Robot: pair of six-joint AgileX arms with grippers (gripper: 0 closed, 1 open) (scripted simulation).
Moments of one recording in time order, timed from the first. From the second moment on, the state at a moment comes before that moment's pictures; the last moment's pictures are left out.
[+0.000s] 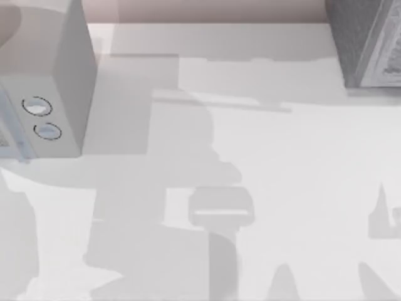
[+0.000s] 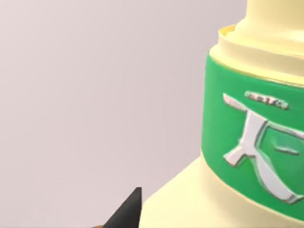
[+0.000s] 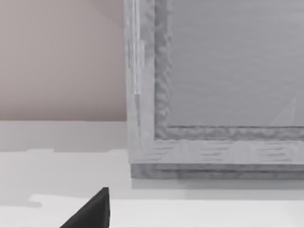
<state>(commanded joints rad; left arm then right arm) 0.40 1.54 1.14 0.41 0.42 0.00 0.00 0.00 0.00 0.00 0.00 0.00</state>
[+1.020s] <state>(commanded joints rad) 0.39 1.59 1.70 -0.11 0.43 0.02 0.00 0.00 0.00 0.00 0.00 0.00</state>
